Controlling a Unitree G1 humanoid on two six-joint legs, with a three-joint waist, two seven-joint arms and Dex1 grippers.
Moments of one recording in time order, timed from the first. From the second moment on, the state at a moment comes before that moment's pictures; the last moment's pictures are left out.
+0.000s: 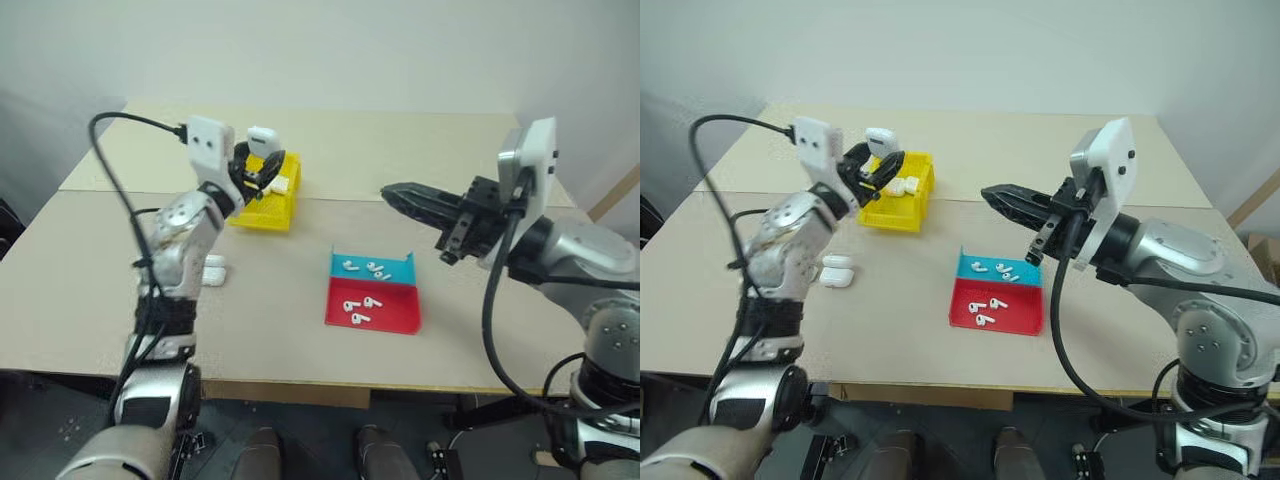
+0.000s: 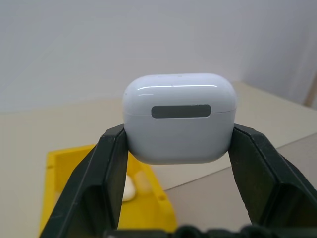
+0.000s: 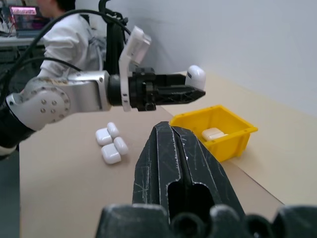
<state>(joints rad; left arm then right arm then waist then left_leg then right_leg) -0.88 0.32 0.10 0.28 -0.28 0.40 -0.34 -0.60 -0.62 -0.24 -0.62 0.93 0.94 0.47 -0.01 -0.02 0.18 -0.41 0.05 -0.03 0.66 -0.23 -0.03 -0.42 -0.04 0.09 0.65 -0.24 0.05</state>
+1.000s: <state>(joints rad) -0.83 0.48 0.07 0.25 -0.28 0.39 -0.69 -0.32 -0.70 -0.28 -0.60 0.83 0.76 0.54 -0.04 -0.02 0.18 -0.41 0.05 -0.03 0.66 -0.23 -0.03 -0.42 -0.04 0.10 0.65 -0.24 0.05</state>
